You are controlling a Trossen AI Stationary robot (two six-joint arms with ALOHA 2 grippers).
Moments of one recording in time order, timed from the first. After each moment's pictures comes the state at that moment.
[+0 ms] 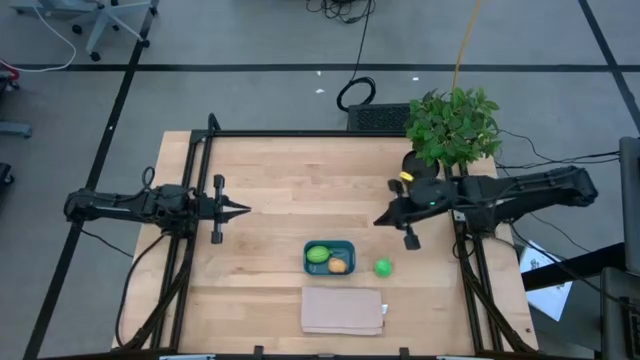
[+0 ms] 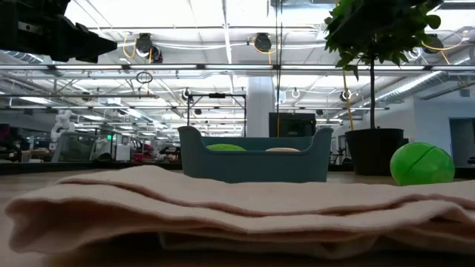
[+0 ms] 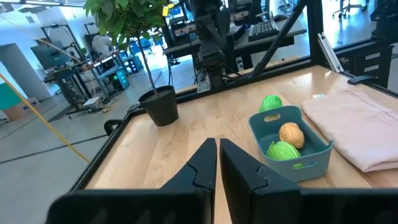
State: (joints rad) left arm -0.07 0.22 0.20 -0.06 -0.08 0.29; right arm 0.07 0.99 0.78 -0.40 -0.09 -0.10
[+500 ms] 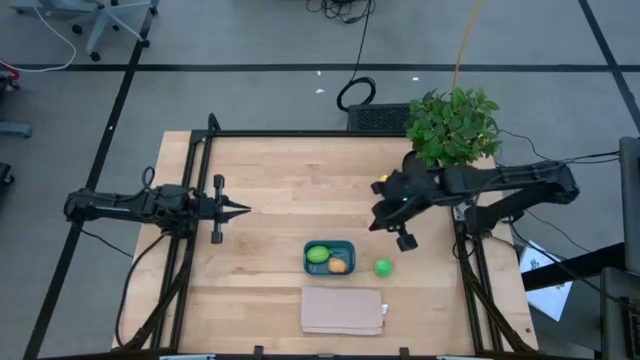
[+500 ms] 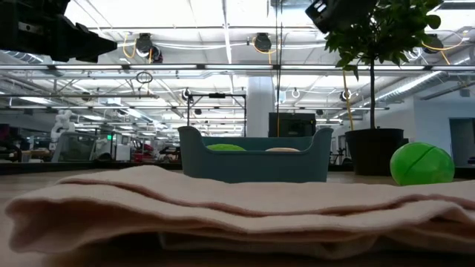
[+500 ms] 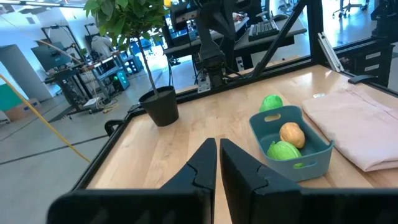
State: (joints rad) left arm -0.07 0.22 0.20 -0.06 -0.08 0.29; right arm 0.07 1.25 1.16 -0.76 -0.22 -0.20
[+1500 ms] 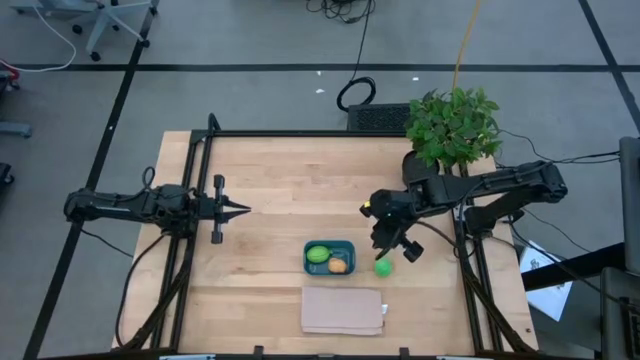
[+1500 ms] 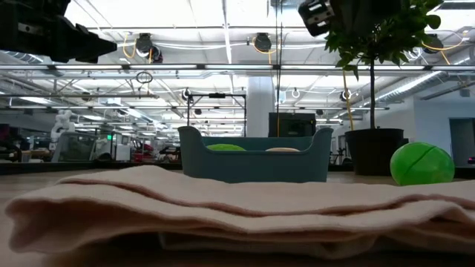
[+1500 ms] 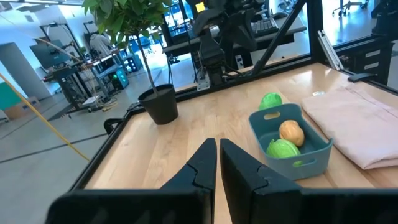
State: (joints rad) left arm -0.07 0.22 0.20 -0.06 -0.08 0.29; right arm 0.13 1.38 1.19 -0.86 -0.31 -0.54
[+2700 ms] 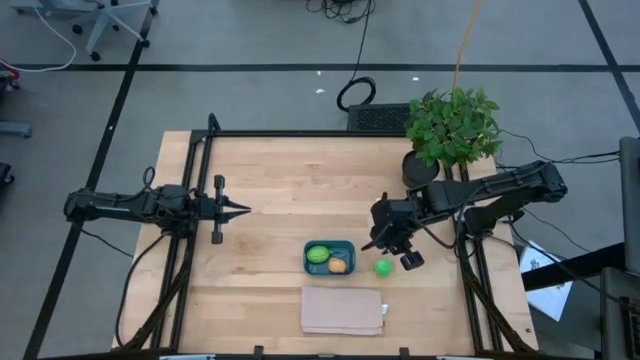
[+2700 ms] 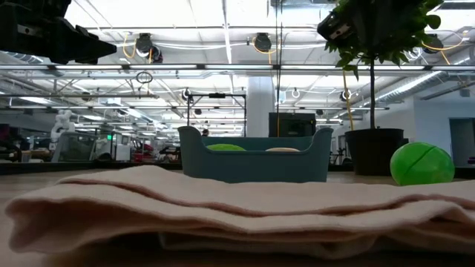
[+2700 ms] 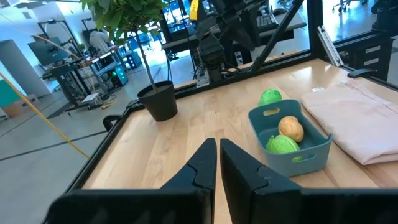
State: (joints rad) left arm -0.07 0.22 0.20 -0.08 -0.08 0.29; right arm 0.18 1.38 1.19 -0.94 -0.26 -0.14
